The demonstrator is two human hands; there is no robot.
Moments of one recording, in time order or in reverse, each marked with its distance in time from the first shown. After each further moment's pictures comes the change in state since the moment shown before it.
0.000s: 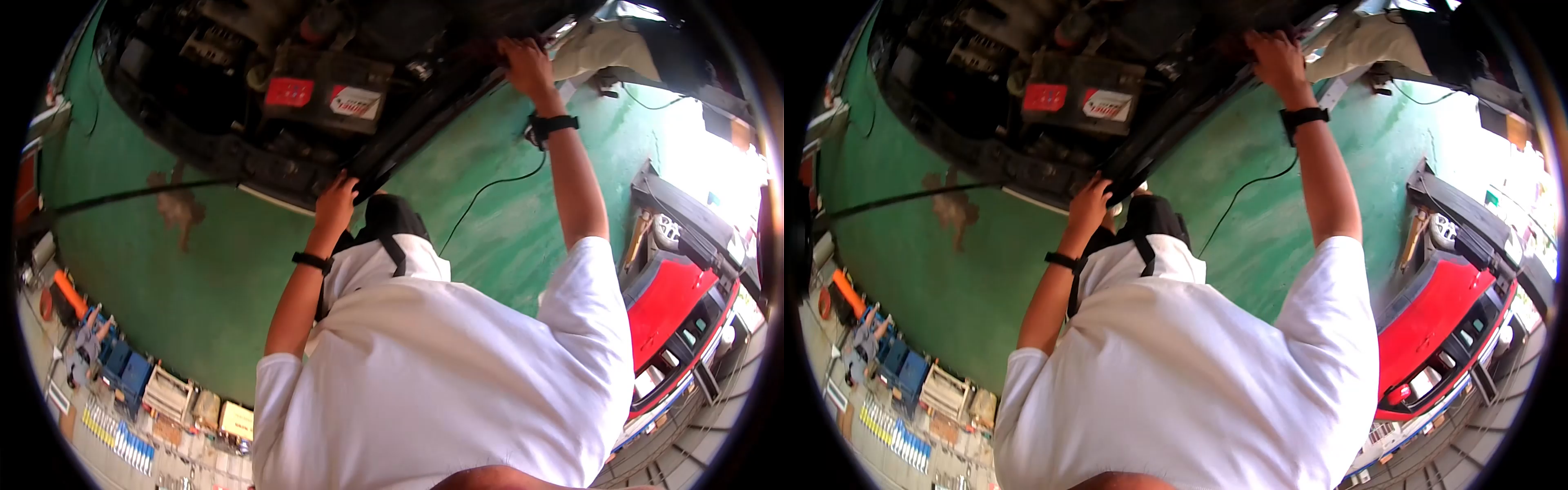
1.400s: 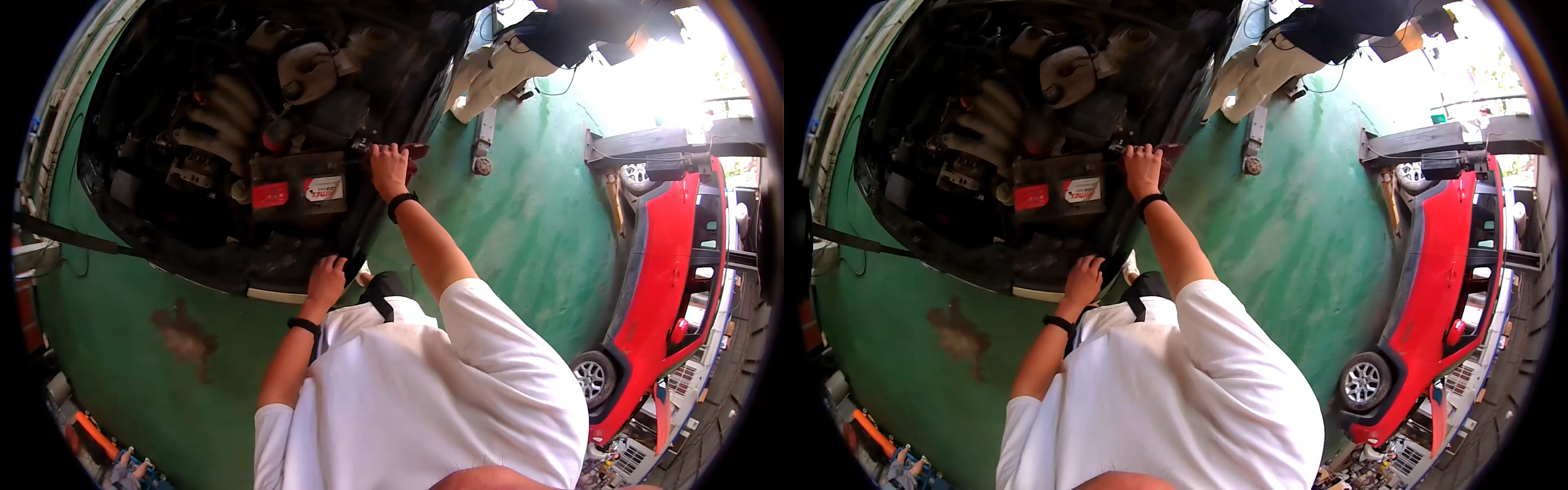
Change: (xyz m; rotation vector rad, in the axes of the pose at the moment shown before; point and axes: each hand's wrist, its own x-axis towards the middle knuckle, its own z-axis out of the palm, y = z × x) left_hand -0.007 -0.038 -0.029 0.227 -0.114 0.480; right_hand -0.033 -0.209 0.050 -0.175 0.060 0.534
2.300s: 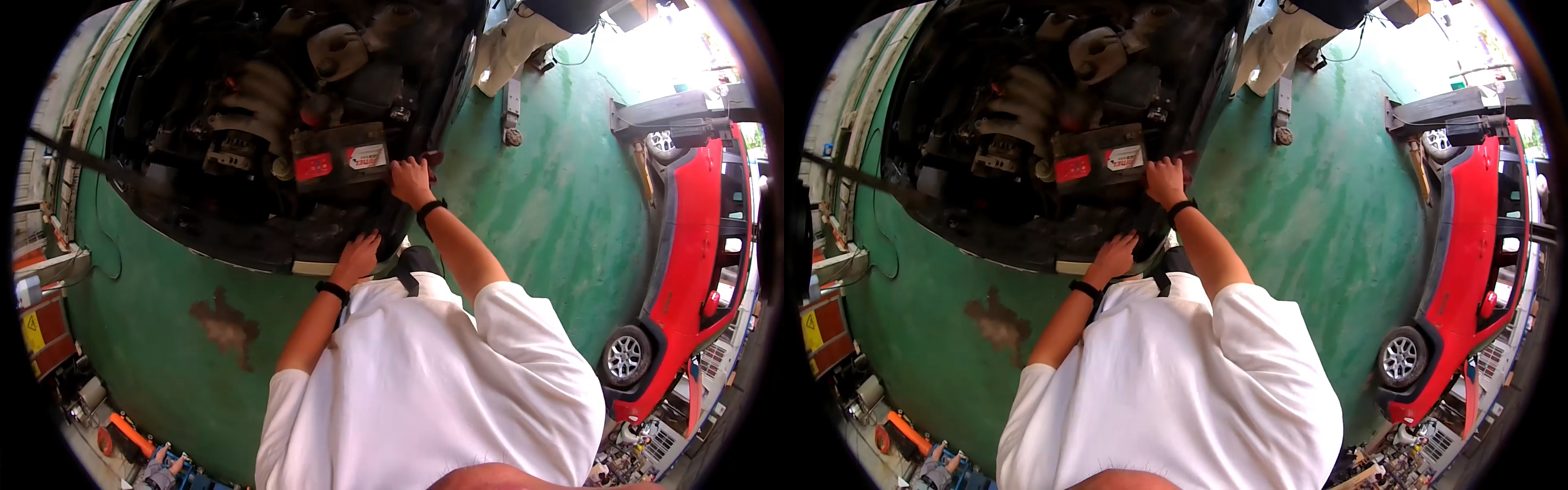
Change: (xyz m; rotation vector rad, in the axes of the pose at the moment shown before) left_hand -0.033 -0.044 -0.013 0.103 -0.144 0.225; right_hand -0.093 -0.068 -0.011 0.255 -0.208 -0.051
